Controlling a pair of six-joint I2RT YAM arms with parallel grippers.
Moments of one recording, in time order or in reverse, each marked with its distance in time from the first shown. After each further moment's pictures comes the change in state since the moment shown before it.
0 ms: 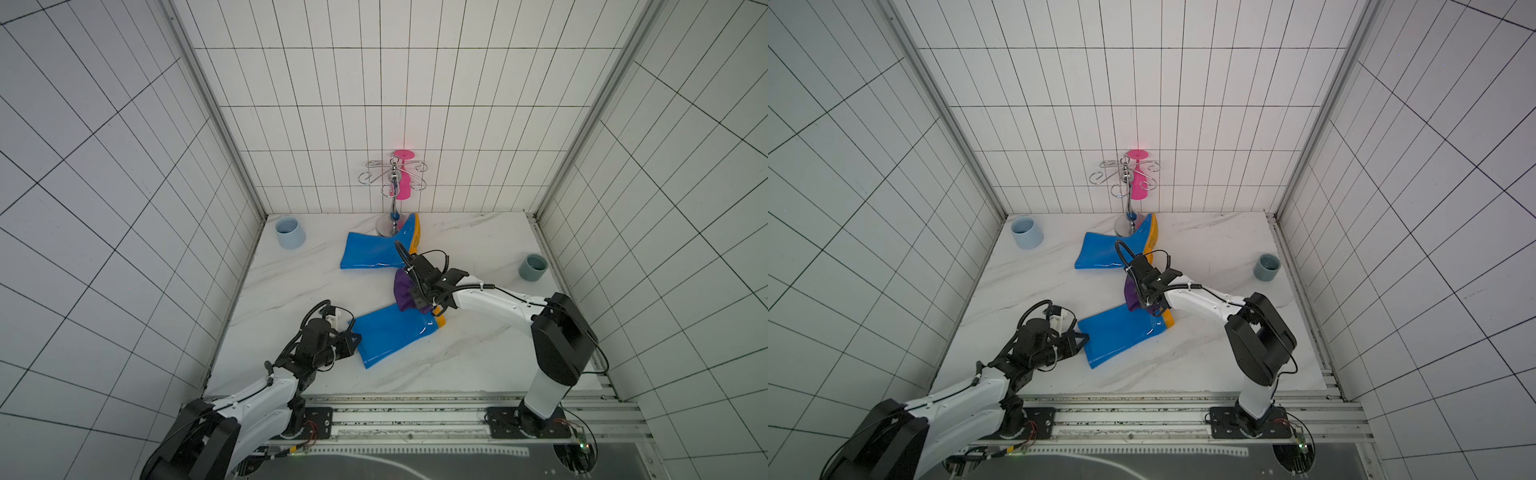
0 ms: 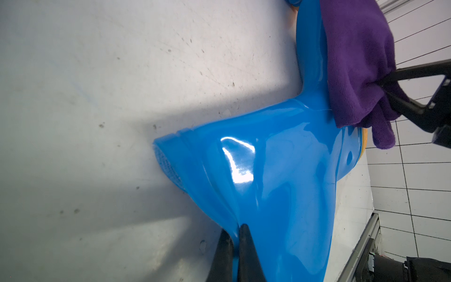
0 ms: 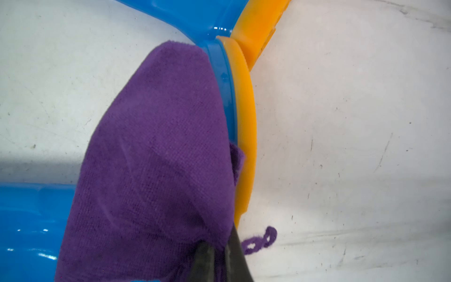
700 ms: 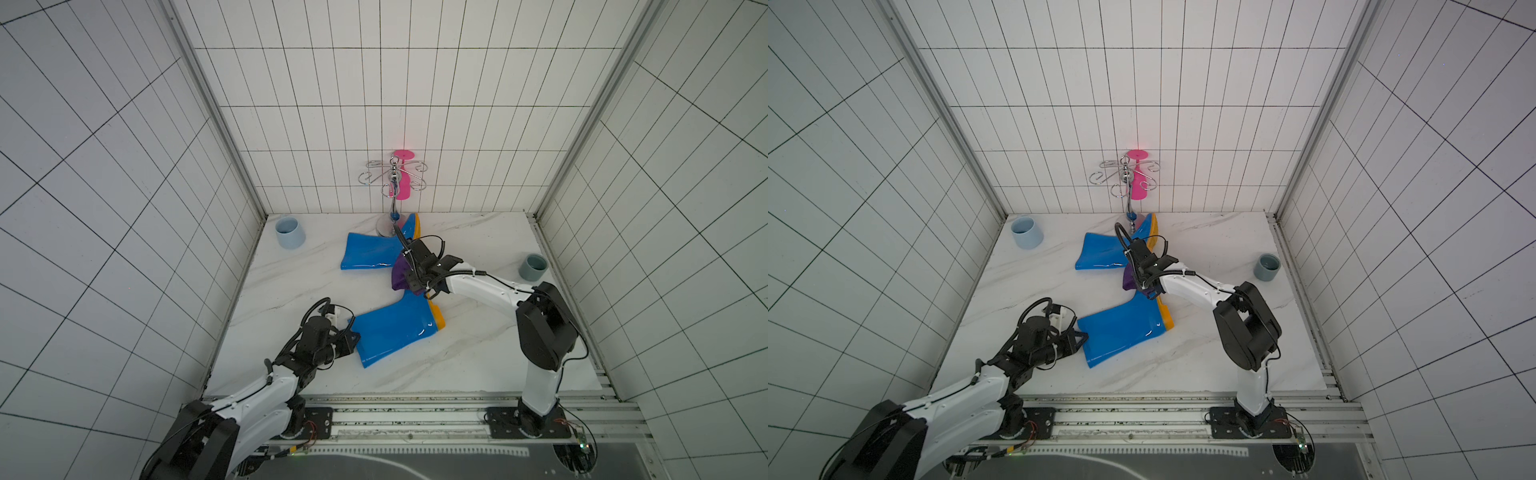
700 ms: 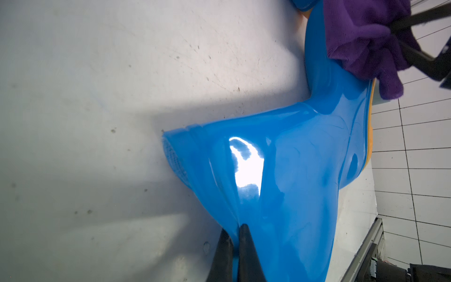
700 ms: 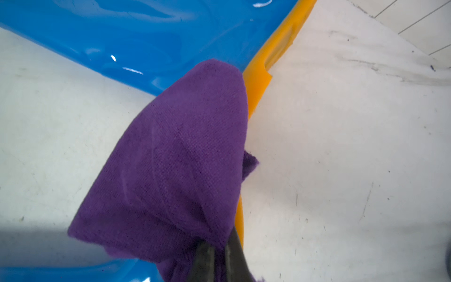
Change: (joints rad) left arm 0.017 -0.007 0.039 -0.072 -0.013 0.002; right arm -0.057 0.073 0.098 0.059 0.005 -0.065
